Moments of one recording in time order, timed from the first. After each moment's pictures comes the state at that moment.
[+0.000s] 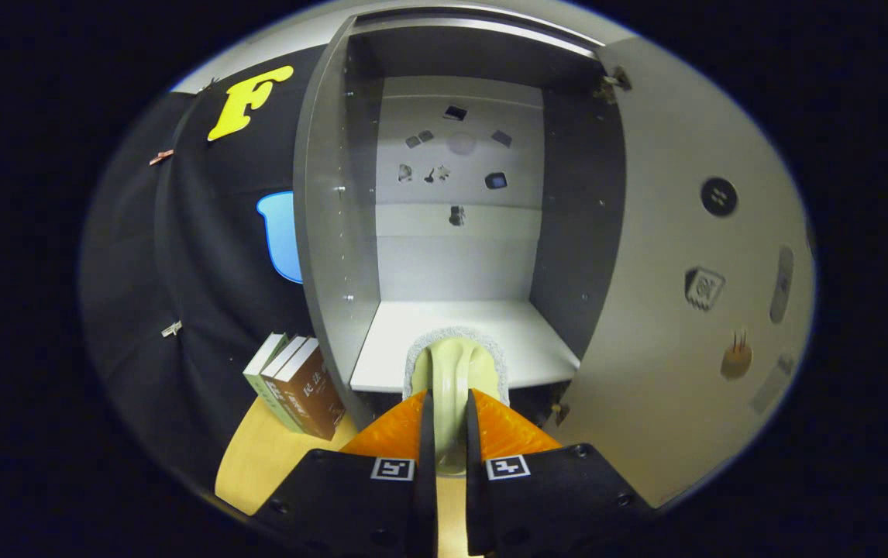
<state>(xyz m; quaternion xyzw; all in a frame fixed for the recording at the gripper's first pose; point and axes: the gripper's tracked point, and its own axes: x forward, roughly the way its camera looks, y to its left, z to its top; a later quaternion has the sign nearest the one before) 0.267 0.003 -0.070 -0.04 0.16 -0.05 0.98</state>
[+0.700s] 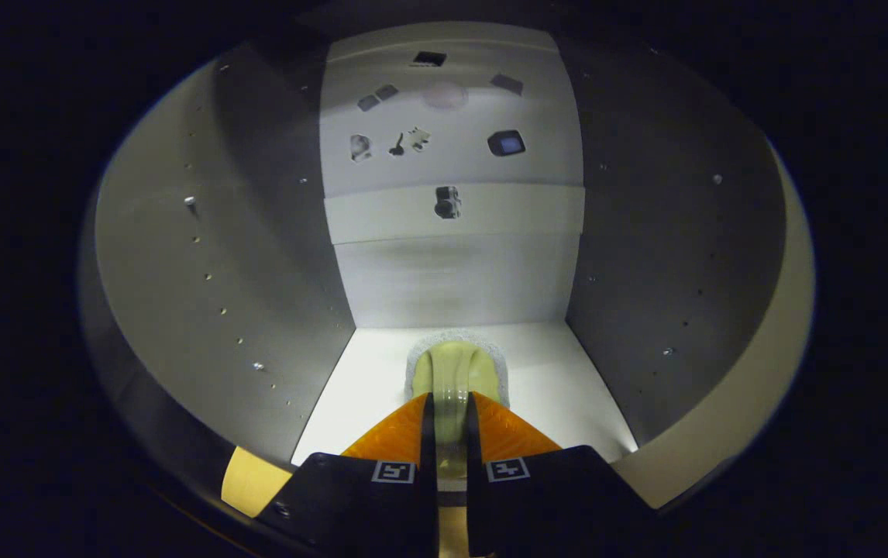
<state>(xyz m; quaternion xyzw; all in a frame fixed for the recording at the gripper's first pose) 0.449 -0.047 -0.108 0.02 0.21 -0.01 0.98</state>
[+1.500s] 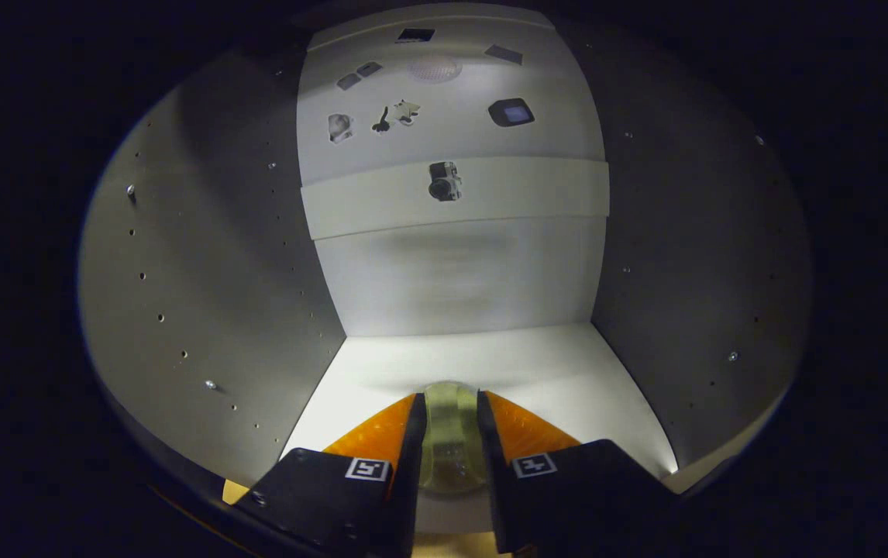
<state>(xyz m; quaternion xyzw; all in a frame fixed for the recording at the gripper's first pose) 0.496 -0.045 -0.136 0.04 0.20 0.00 0.98</state>
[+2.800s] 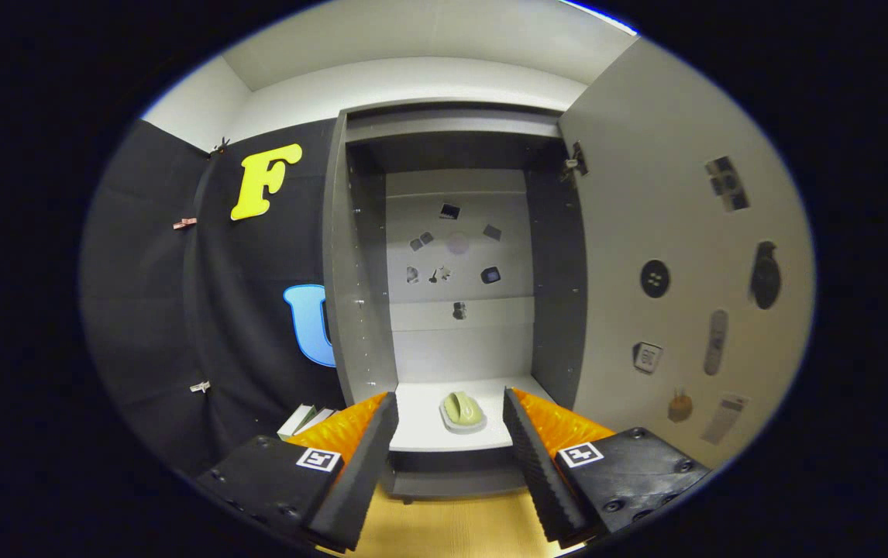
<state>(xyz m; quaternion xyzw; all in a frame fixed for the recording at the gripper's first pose) 0.191 0.002 0.014 0.01 0.01 -0.03 1.00</state>
